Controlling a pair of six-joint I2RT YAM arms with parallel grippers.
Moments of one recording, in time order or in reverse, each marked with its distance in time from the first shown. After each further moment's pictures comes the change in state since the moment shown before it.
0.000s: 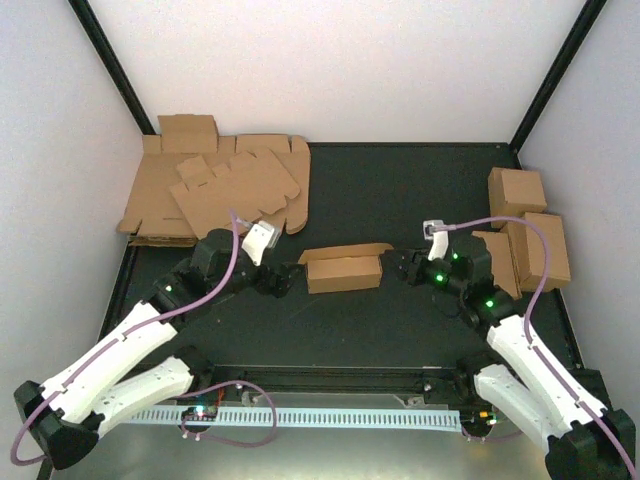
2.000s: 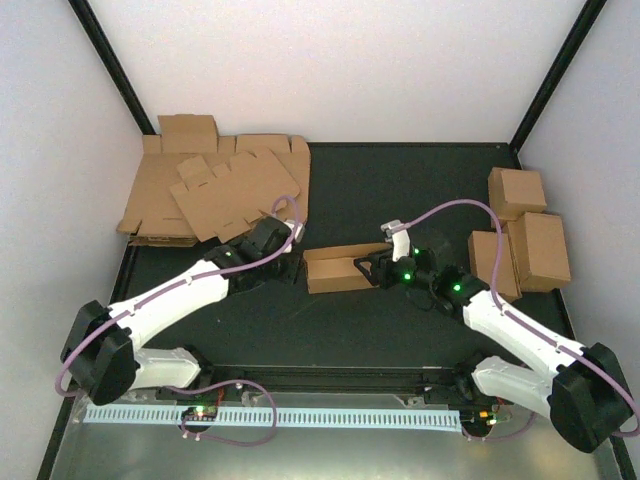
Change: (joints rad) left arm -0.024 0.435 0.054 0.042 -0.172 -0.092; right arm 0.225 0.265 0.058 0.124 0.074 -0.115
